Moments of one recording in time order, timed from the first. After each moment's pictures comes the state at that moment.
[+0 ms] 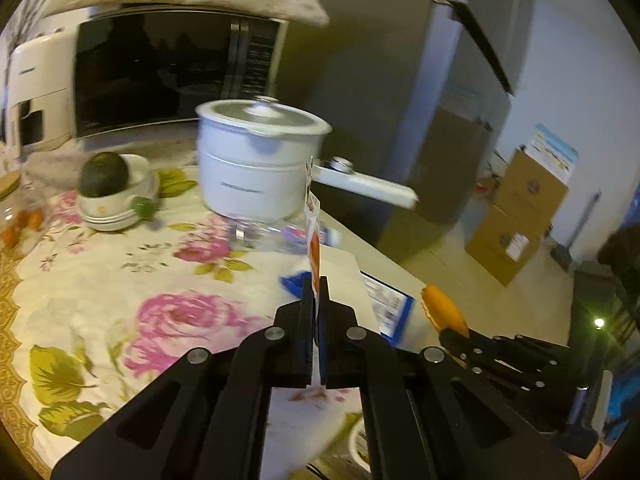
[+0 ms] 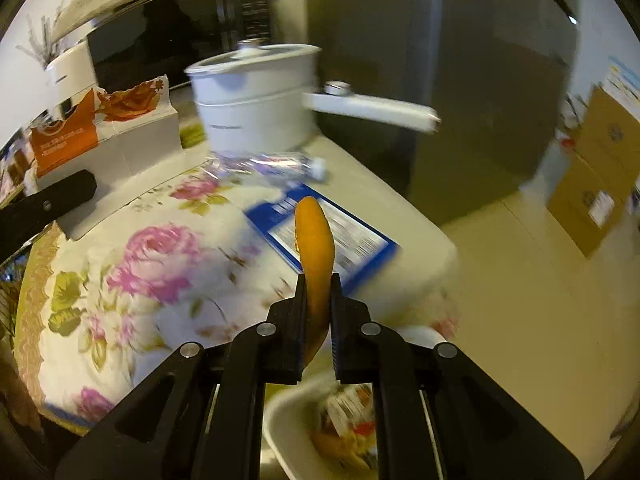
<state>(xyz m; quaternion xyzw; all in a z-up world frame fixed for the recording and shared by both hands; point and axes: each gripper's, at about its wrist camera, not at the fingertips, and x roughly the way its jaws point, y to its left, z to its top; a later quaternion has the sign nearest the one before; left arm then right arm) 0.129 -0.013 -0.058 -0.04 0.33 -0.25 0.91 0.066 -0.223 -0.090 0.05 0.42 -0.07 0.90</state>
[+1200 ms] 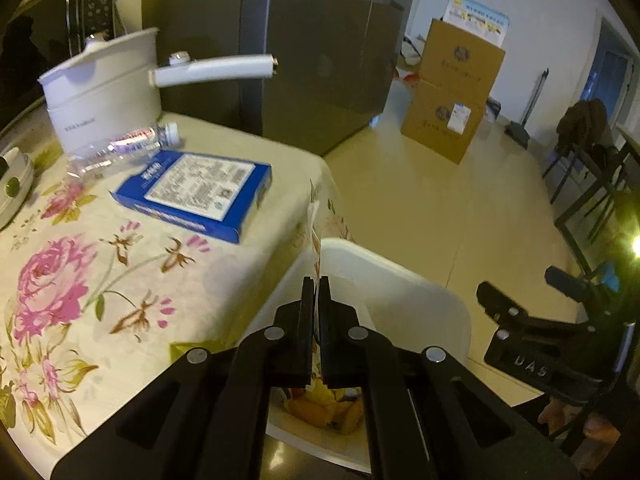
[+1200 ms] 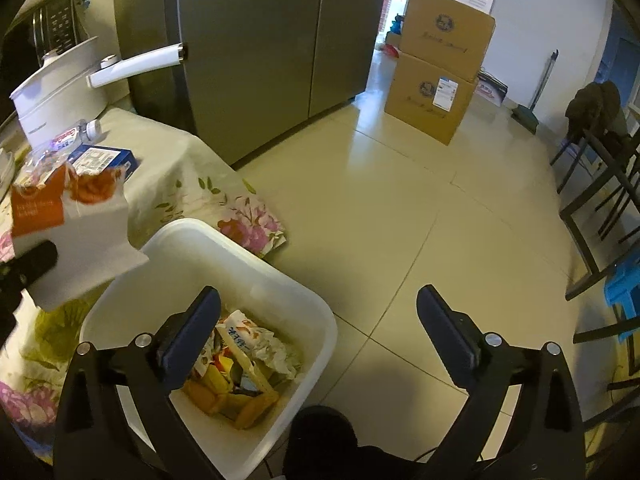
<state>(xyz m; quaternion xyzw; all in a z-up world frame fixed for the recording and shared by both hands) 0.060 -0.157 -0.145 0.10 0.42 -0.36 0.83 -0.048 -0.331 -0.149 0.10 0.45 -0.33 0.82</state>
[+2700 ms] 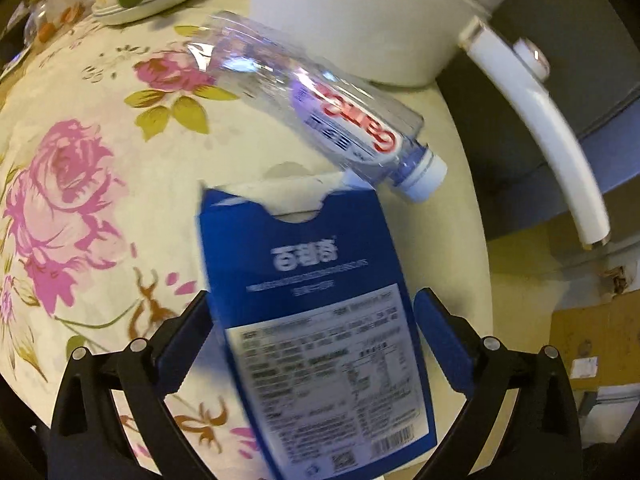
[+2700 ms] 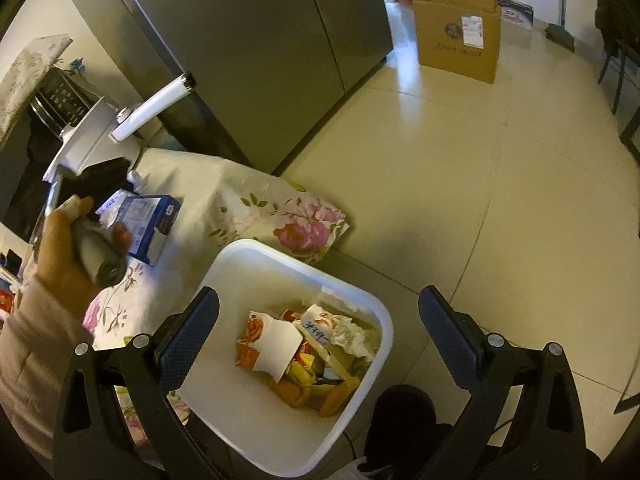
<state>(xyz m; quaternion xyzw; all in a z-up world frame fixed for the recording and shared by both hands) 0.290 -0.148 -0.199 -0.19 0.58 0.07 0.79 -0.049 -0.371 -0.140 0.29 0.44 -0.22 0.82</state>
